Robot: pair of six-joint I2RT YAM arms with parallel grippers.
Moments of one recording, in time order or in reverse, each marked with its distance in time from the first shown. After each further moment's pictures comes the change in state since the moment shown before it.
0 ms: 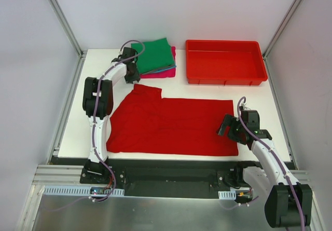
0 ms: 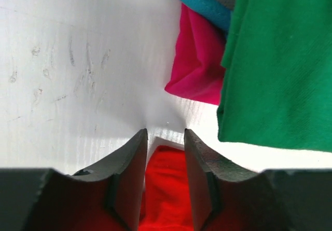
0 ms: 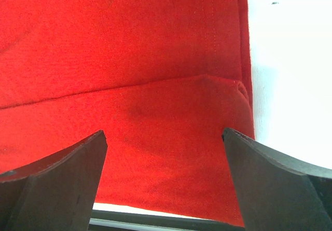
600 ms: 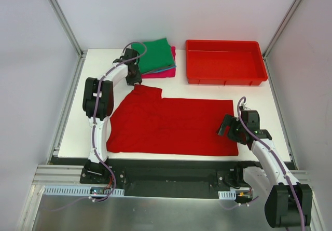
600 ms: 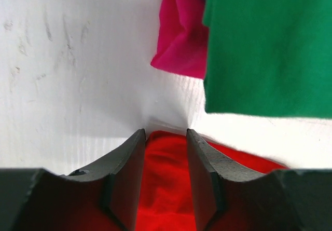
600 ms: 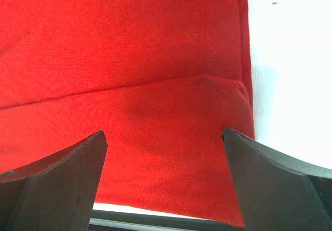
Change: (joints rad) left arm -0.015 -0.020 -0.029 -0.032 0.024 0.009; right arm 0.000 0.000 0.000 0.000 0.000 0.000
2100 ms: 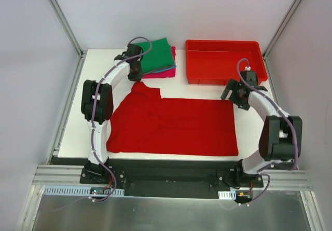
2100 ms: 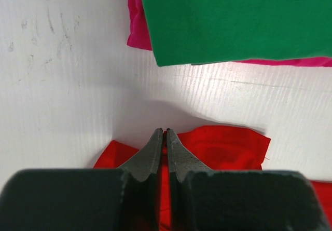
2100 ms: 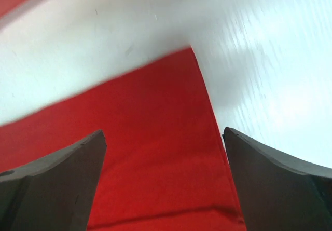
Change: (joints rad) left arm -0.058 -0.098 0.014 -0.073 -0.054 0.076; right arm -0.051 0.628 0.559 0.048 0.180 0.043
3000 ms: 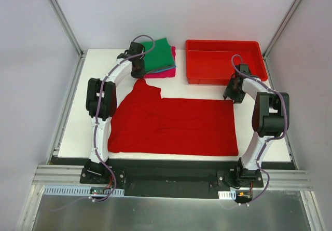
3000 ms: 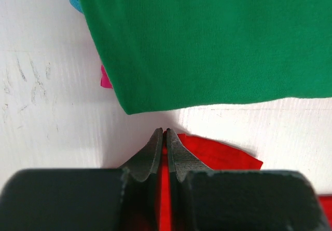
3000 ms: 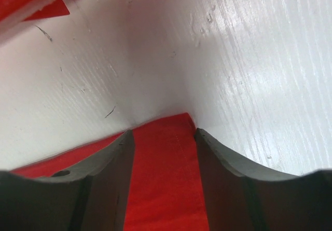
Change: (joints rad) left arm 0.000 0.110 0.129 0.029 0.063 0.051; right arm -0.011 0.408 0.305 -0.047 0.053 -0.034
